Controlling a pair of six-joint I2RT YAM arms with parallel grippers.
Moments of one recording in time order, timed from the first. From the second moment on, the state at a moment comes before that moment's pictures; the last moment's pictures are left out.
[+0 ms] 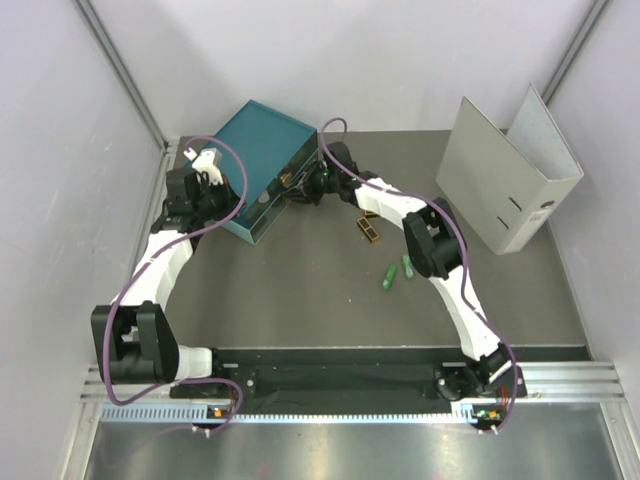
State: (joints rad) left arm 0.02 1.34 0.97 -0.17 0.40 -0.18; right arm 0.61 2.45 2.01 -0.10 -0.49 1.35
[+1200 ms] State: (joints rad) left arm 0.02 1.34 0.97 -0.18 0.40 -0.17; right arm 0.59 2.38 1.52 0.59 -0.47 1.53
